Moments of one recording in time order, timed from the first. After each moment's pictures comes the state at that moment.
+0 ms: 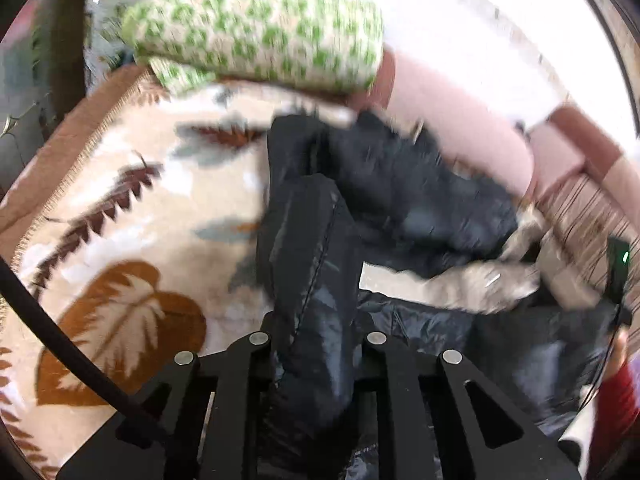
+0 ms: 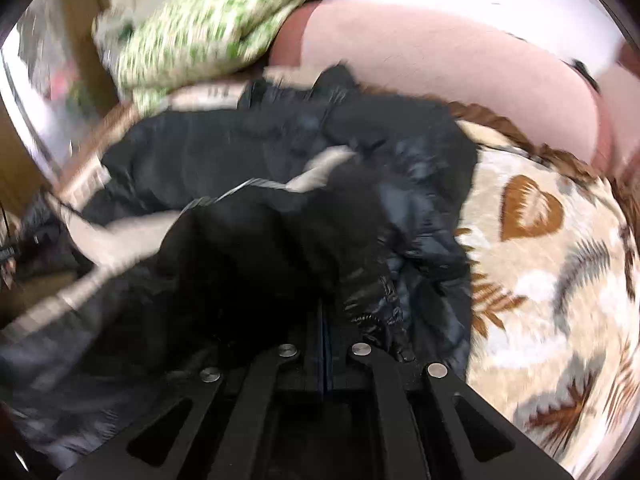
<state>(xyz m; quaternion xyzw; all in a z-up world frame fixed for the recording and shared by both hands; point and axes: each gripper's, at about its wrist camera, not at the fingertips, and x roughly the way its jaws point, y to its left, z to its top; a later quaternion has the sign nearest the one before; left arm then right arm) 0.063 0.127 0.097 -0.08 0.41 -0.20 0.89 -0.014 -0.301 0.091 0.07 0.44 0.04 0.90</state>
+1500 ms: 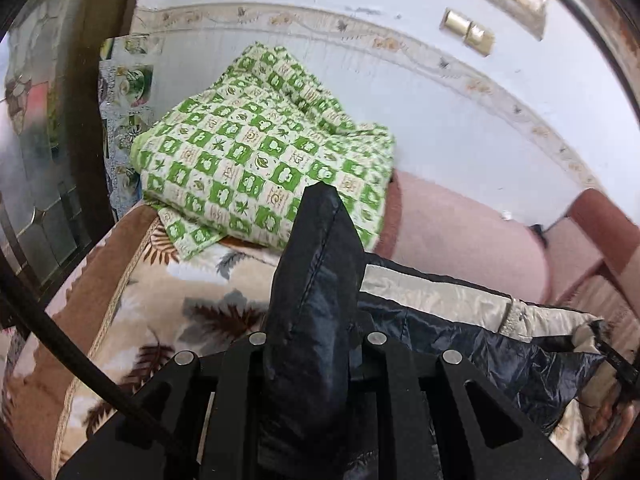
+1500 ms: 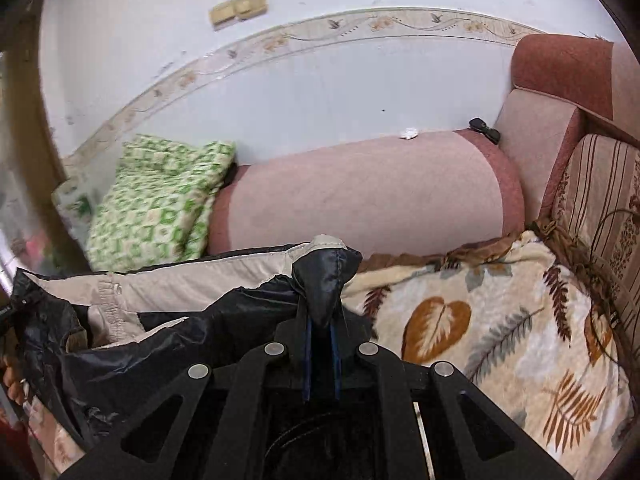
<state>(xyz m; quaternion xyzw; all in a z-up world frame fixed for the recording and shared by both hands) 0.189 0.067 0.271 -0.09 0.31 -0.12 0.94 0.034 -0.395 0.252 0.15 0.29 -0.09 0.94</state>
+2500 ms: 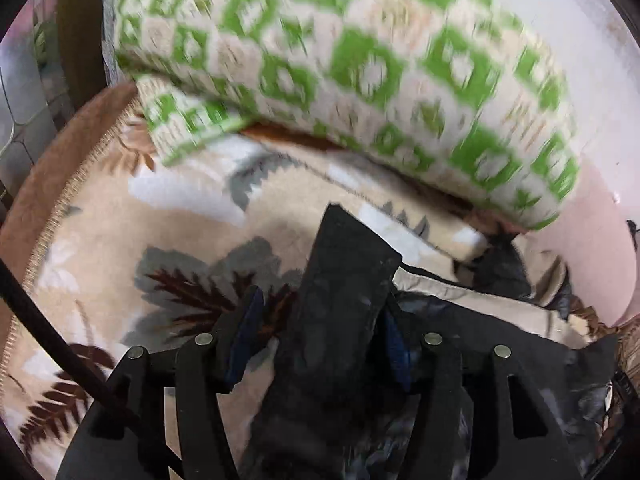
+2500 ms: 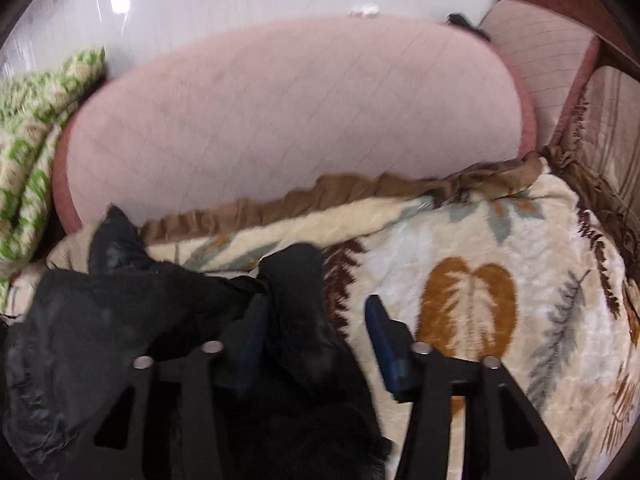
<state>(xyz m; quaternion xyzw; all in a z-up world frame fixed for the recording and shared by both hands) 0.354 0.072 0.092 -0.11 0.45 -0.04 0.88 0.175 -0.438 0.096 0.16 0.39 -0.21 0.88</state>
